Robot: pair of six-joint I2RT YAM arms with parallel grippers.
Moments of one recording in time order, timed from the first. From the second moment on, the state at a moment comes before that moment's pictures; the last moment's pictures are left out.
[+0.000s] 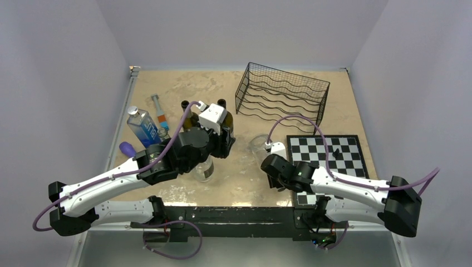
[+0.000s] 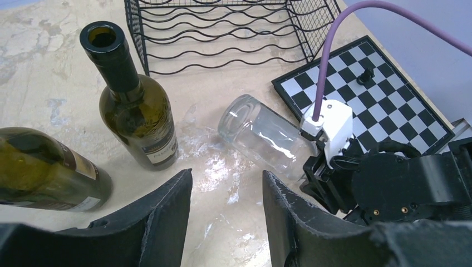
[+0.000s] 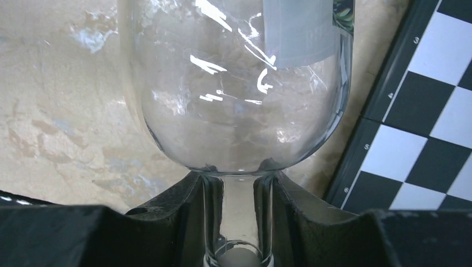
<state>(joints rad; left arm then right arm) -1.15 1.02 1.15 -0.52 -0.51 -0.40 1.06 1.09 0.61 -0.61 0.42 0.69</state>
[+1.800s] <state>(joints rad) -1.15 1.00 1.41 -0.58 -0.41 -0.30 0.45 1.43 1.32 -0.76 0.63 0.39</state>
